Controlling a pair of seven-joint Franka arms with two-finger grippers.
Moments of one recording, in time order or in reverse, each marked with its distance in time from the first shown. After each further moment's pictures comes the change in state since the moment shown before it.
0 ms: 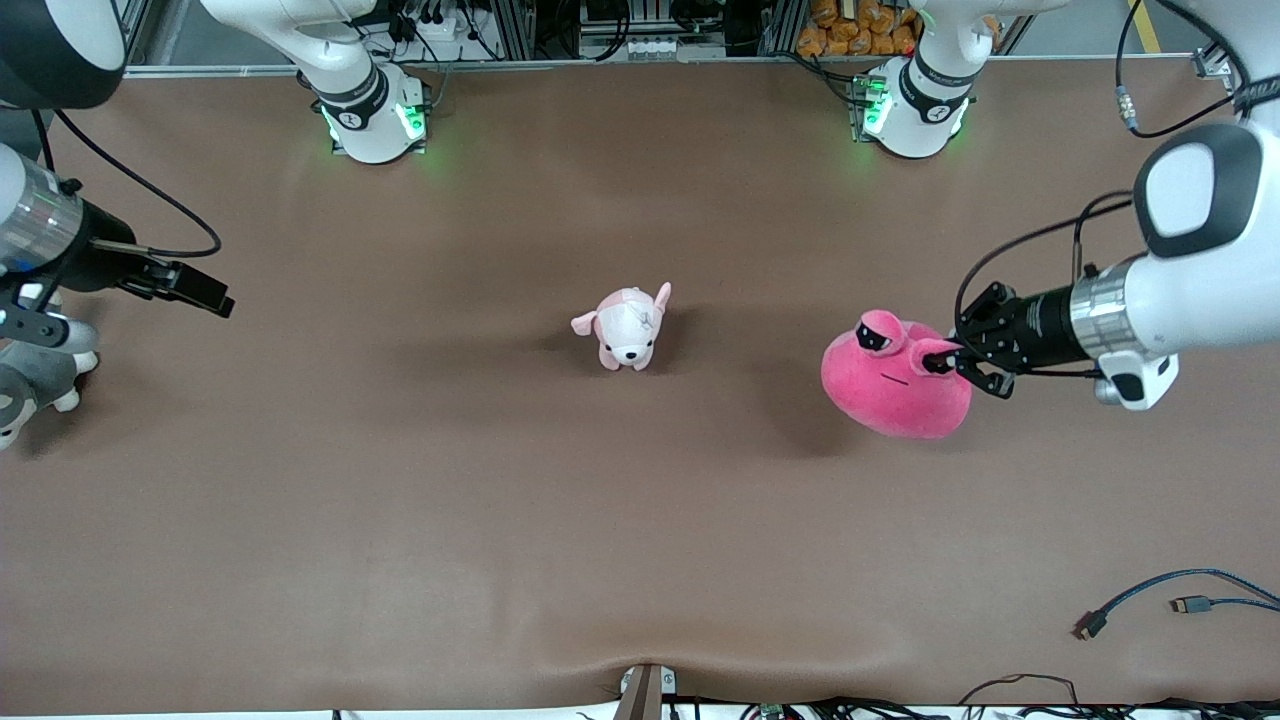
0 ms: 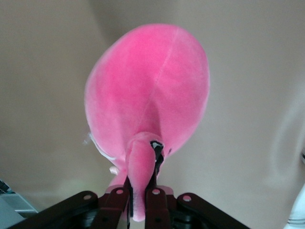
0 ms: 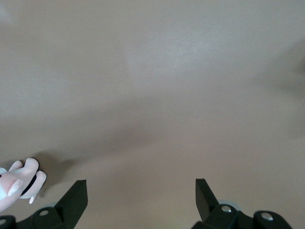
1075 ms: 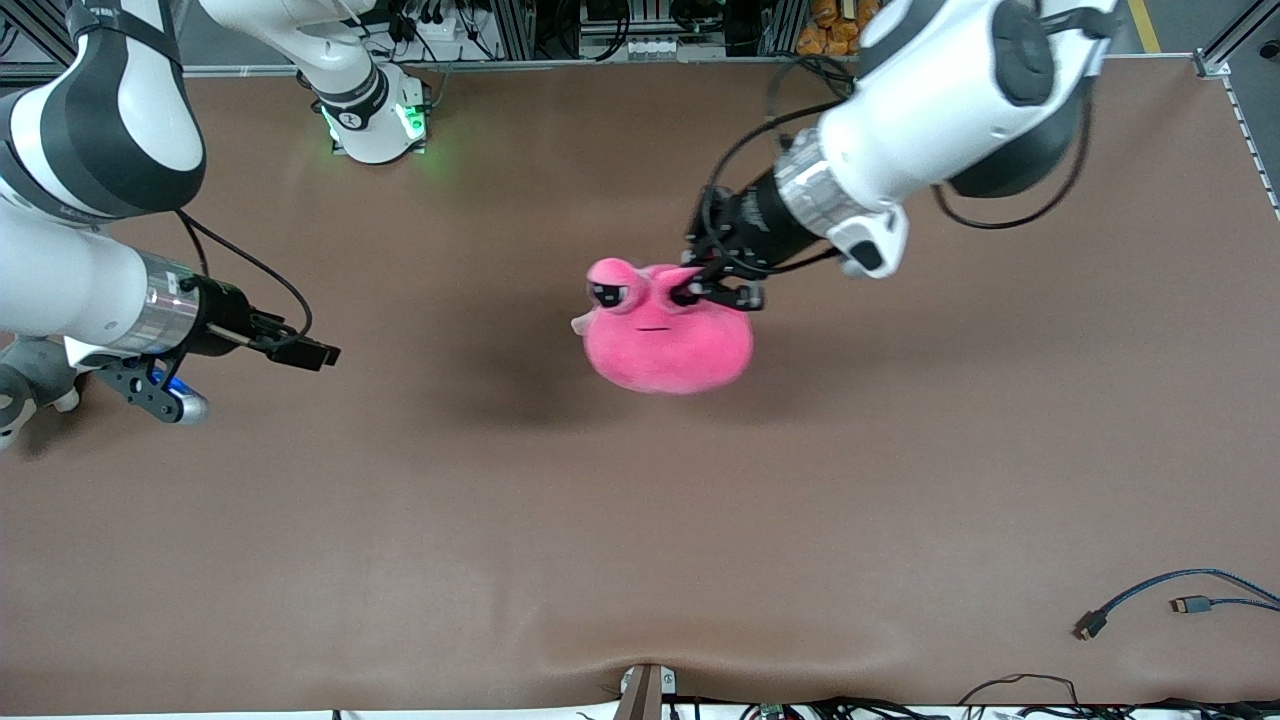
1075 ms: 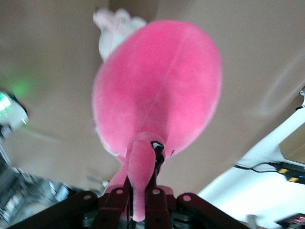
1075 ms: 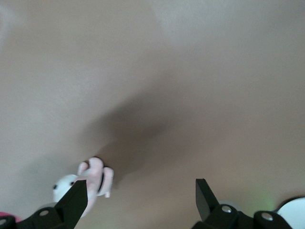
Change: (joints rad) left arm -0.253 0.051 -0.276 0.094 -0.001 0.431 -0.944; right arm 0.044 0.156 -0.003 0.038 0.265 0.045 0.366
